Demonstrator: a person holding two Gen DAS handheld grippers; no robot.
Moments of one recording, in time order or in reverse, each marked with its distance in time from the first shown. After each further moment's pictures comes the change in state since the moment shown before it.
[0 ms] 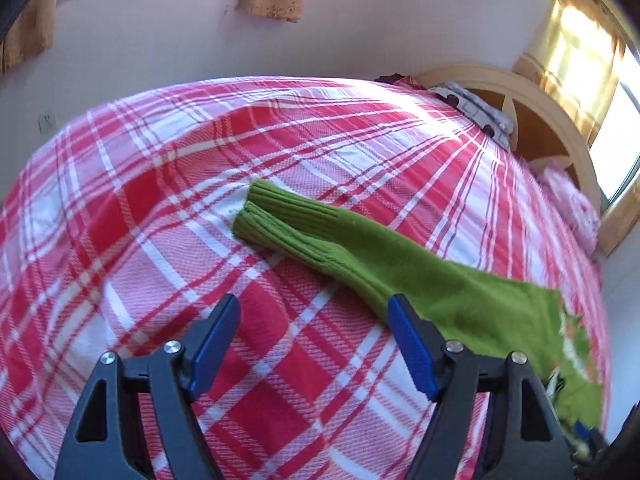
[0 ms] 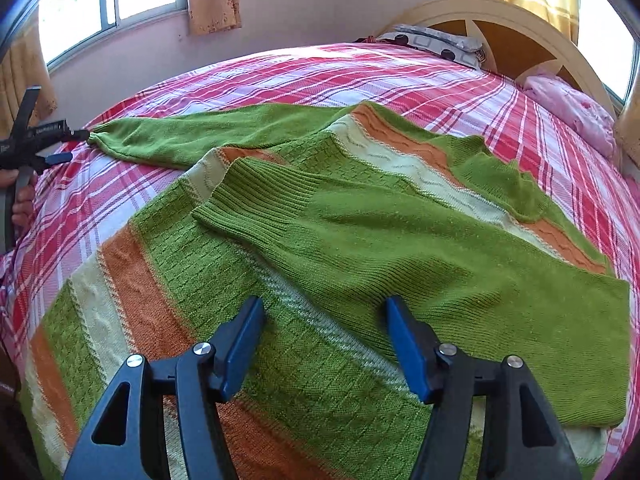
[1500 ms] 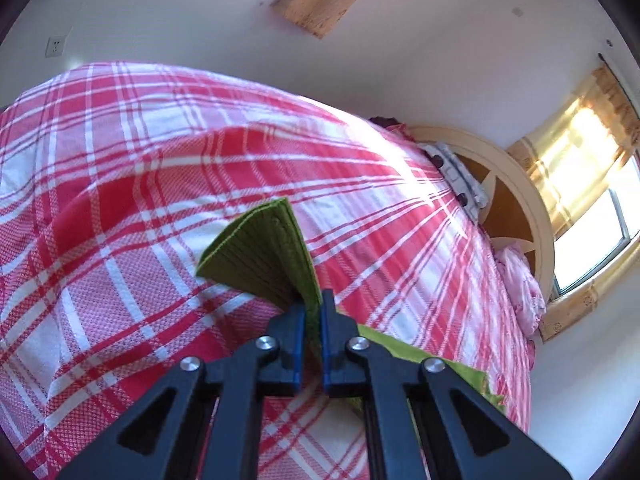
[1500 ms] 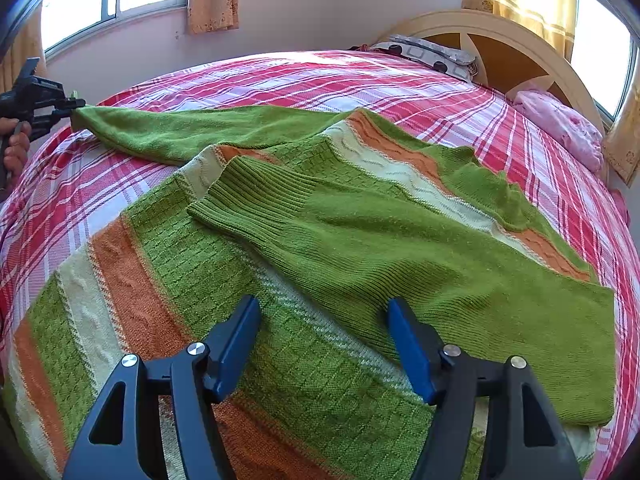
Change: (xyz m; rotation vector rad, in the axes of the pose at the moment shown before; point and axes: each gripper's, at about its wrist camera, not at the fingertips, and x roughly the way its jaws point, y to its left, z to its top) left arm -0.013 0.017 0.031 -0.261 -0.063 -0.198; right arm -0.003 0.009 -0.002 -0.030 -0.023 -0.060
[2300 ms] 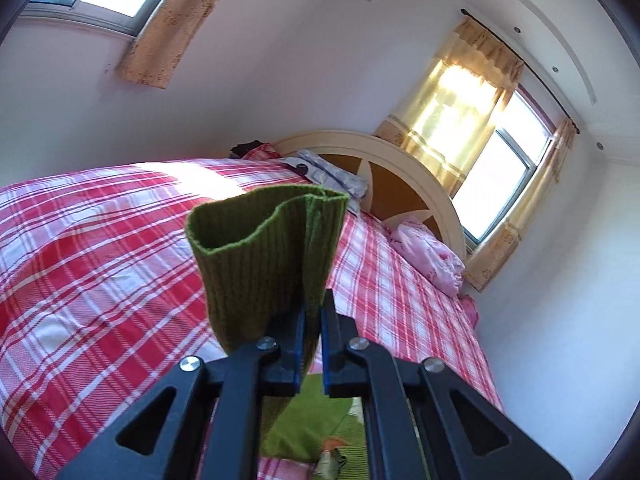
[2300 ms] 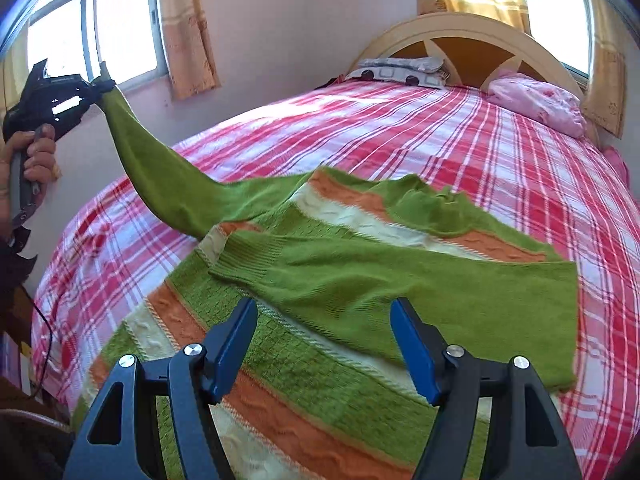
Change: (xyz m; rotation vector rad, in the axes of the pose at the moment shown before) left arm -0.027 -0.176 0.004 0.319 -0.060 -0.339; right arm -0.088 -0.064 0.000 0.206 -0.133 0.093
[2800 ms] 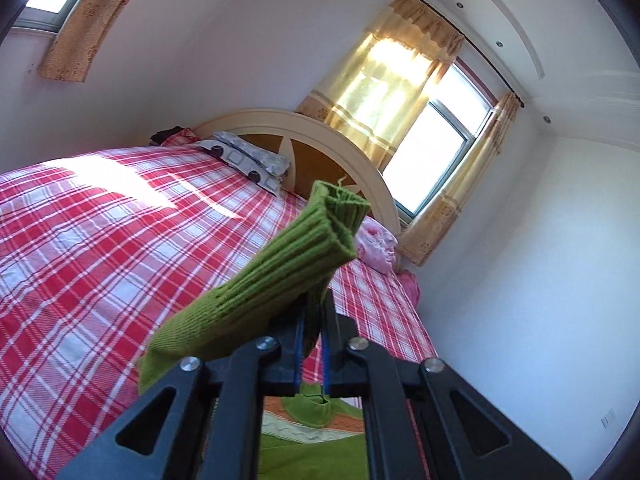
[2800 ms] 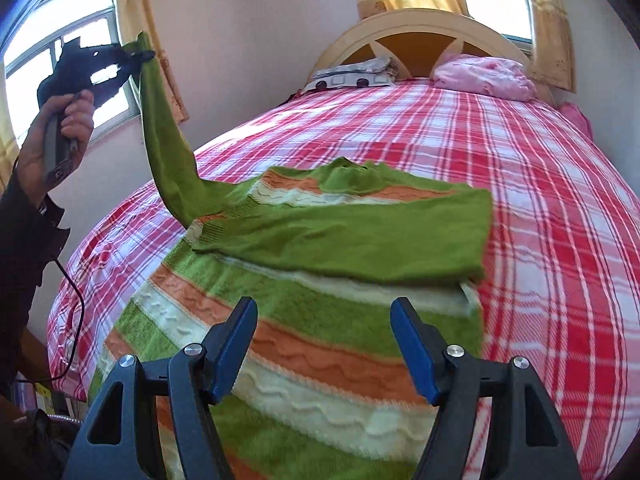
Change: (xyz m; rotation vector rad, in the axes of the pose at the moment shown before) left arm 0.048 -0.124 -0.024 0.079 0.071 -0.222; right arm -0.084 -0.055 -0.071 0.164 -0.046 -0.048
